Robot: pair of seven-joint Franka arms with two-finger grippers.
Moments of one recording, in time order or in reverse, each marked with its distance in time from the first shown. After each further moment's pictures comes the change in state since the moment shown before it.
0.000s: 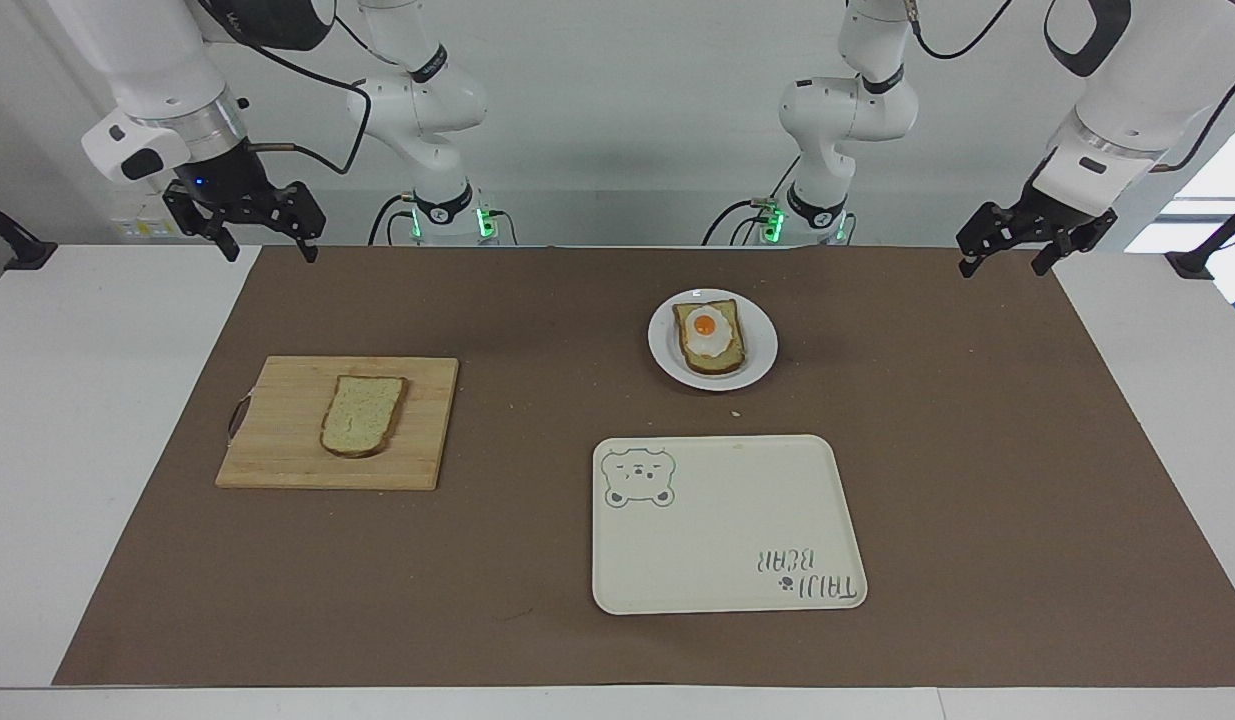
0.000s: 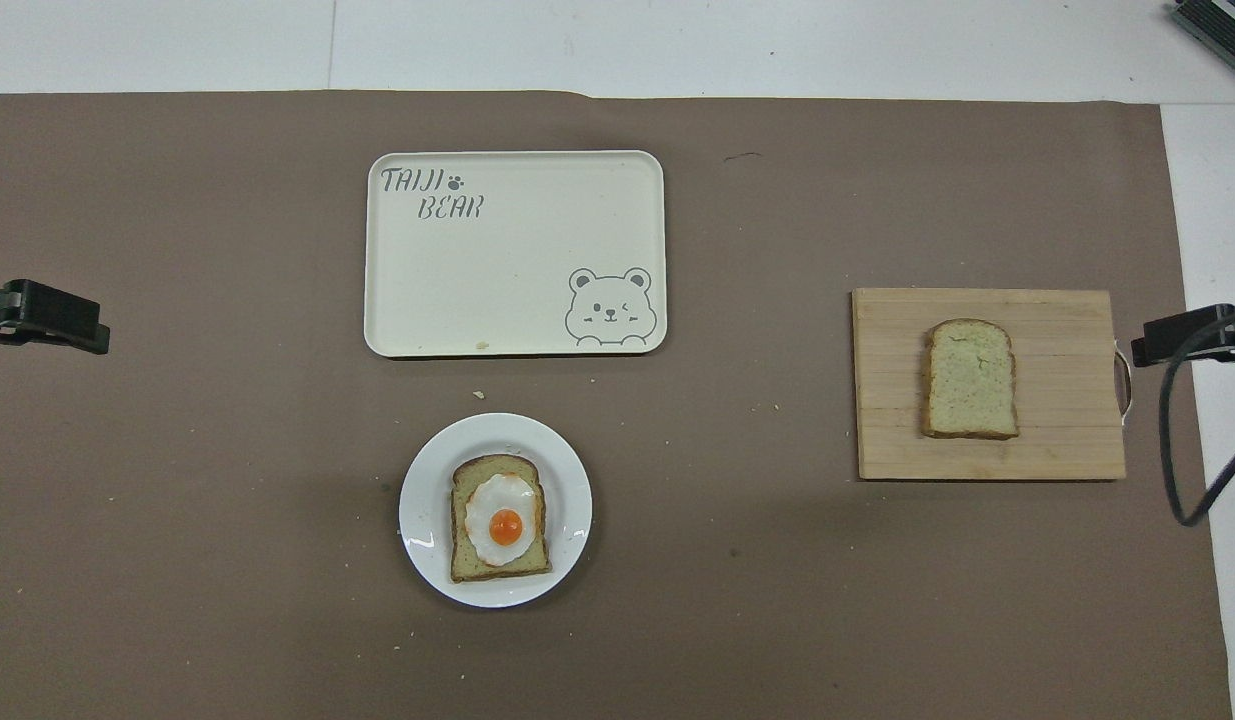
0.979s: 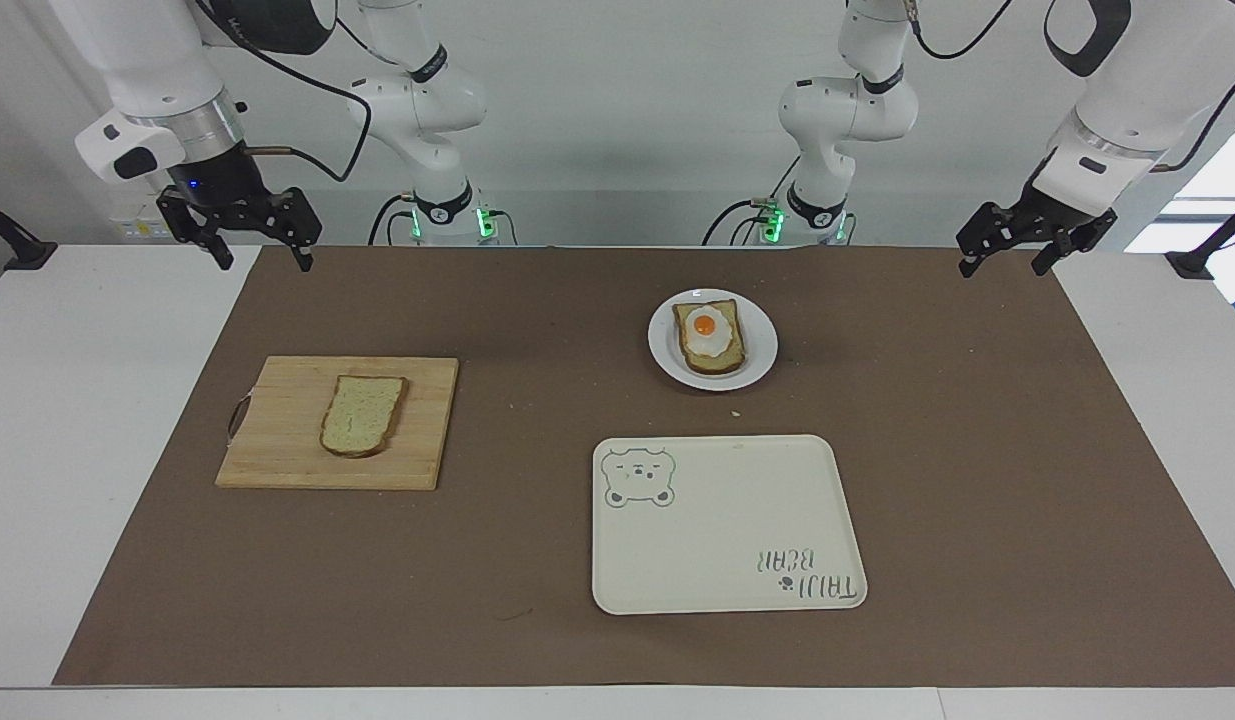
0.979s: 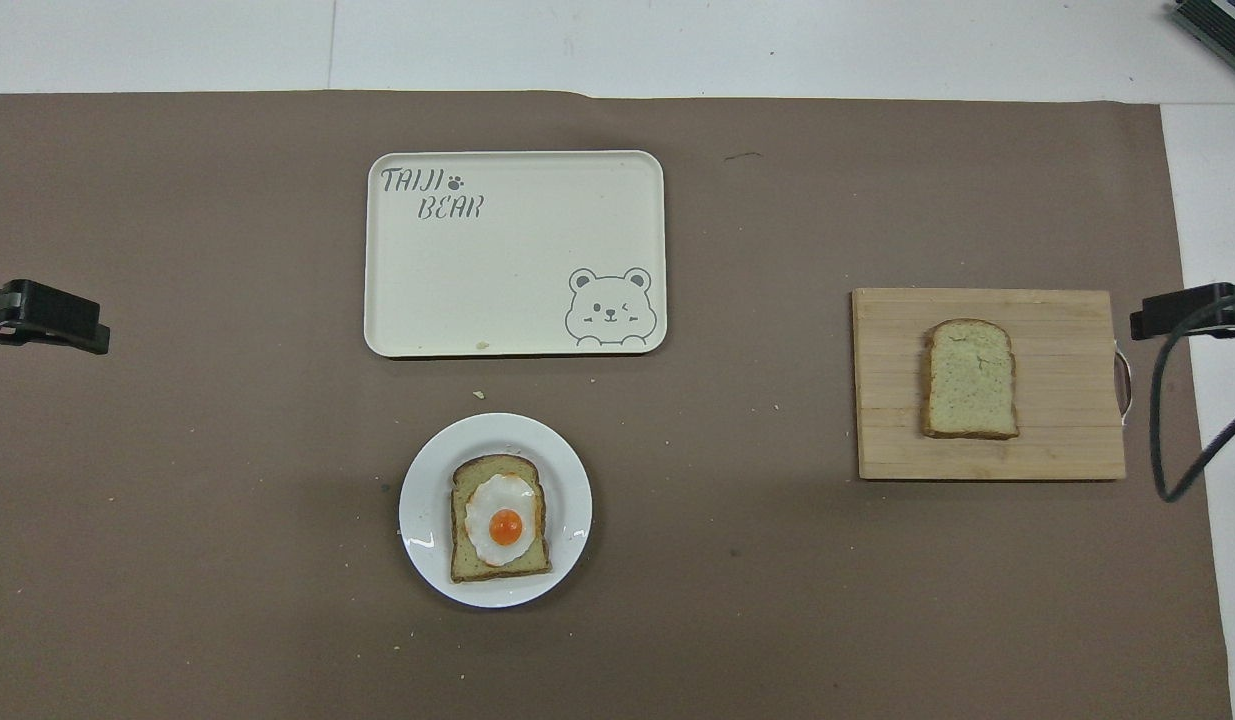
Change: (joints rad) left arm 0.000 0.000 0.000 0.000 0.000 0.000 0.000; right arm 0.000 0.000 0.001 -0.029 0.000 0.106 0.000
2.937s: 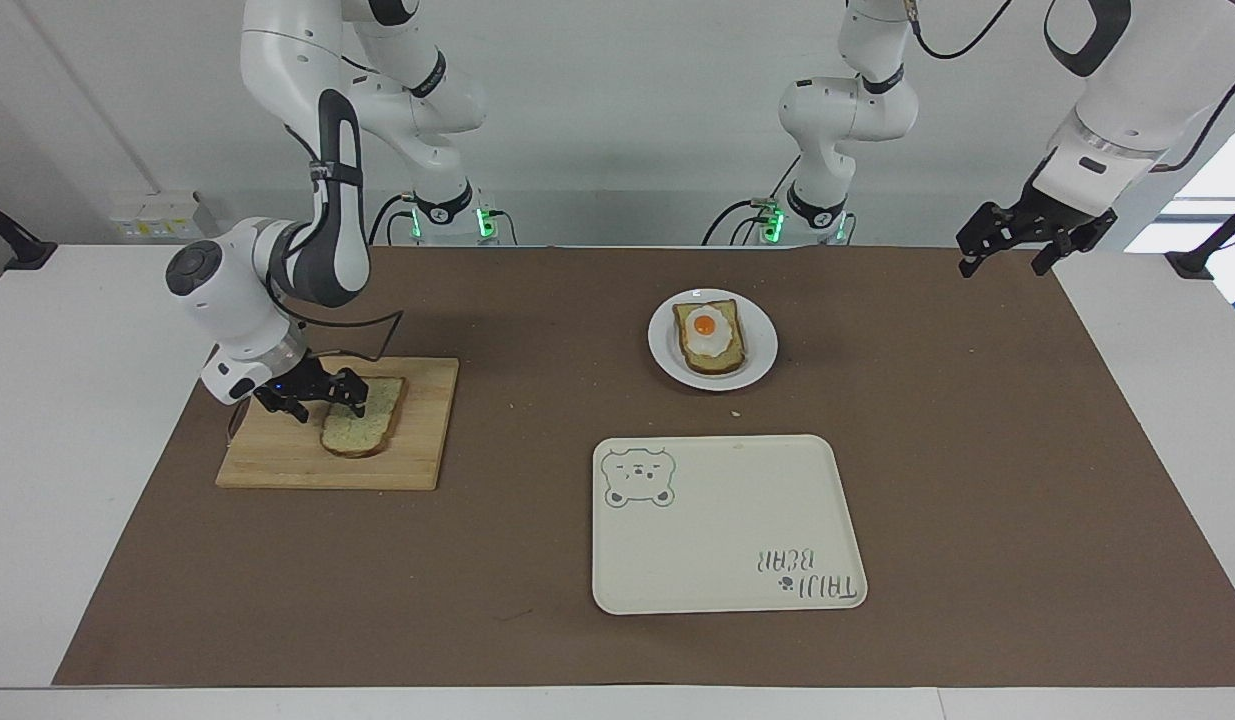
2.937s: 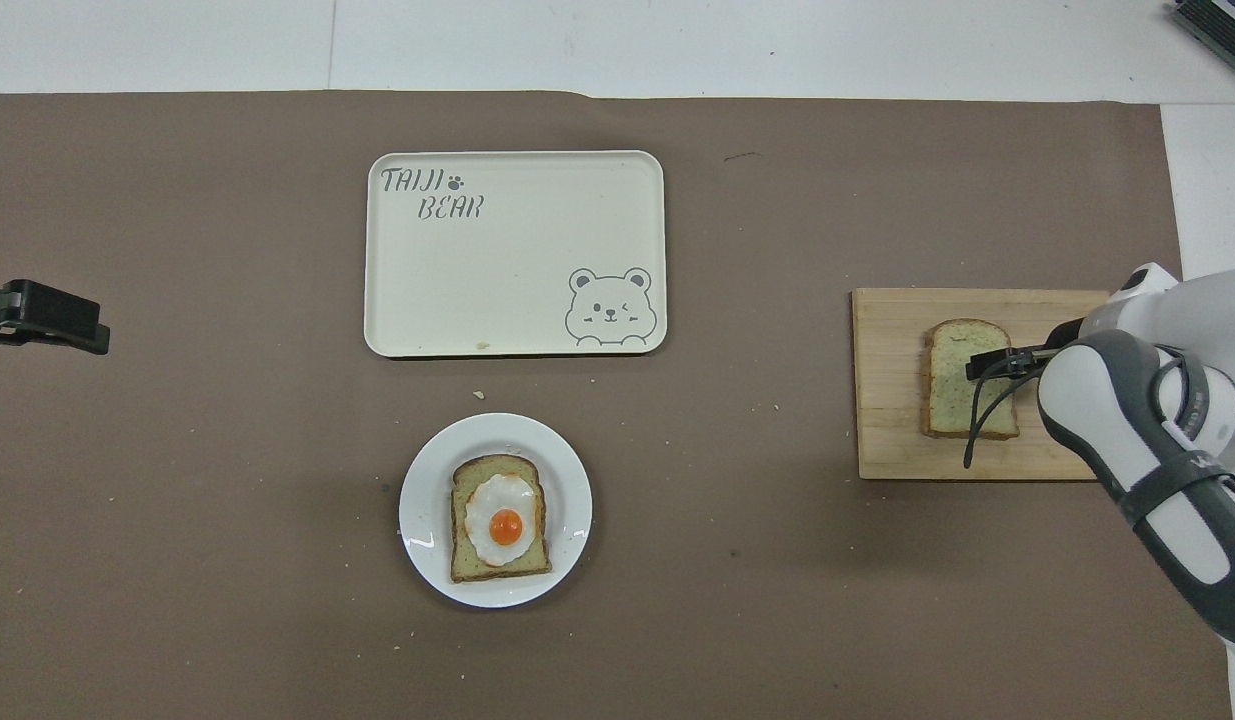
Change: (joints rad) left arm 0.000 0.000 0.000 0.000 0.000 0.000 0.000; right arm -0.108 0.276 -0.009 -0.476 0.246 0.652 -0.310
